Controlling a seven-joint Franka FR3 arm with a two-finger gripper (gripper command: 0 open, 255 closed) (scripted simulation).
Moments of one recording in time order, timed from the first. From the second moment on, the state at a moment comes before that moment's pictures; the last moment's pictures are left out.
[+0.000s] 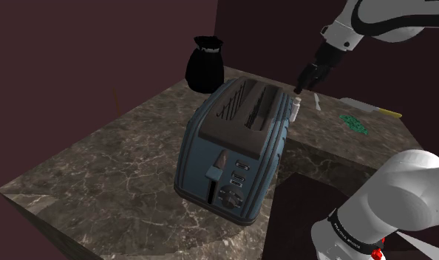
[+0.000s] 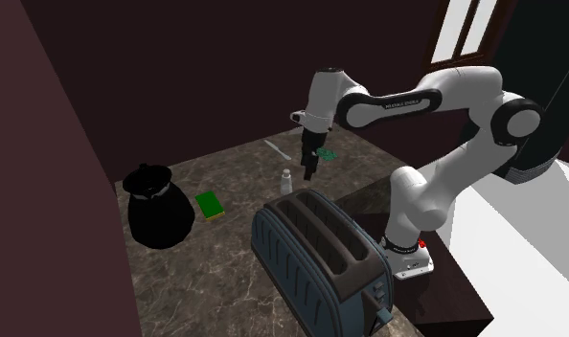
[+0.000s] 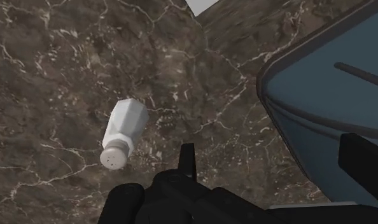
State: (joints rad) arm -0.05 -0.75 -0.23 -2.50 -0.06 1.92 -0.20
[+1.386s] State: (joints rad) arm -0.04 -0.41 -0.51 -2.57 -0.14 2.39 -0.54
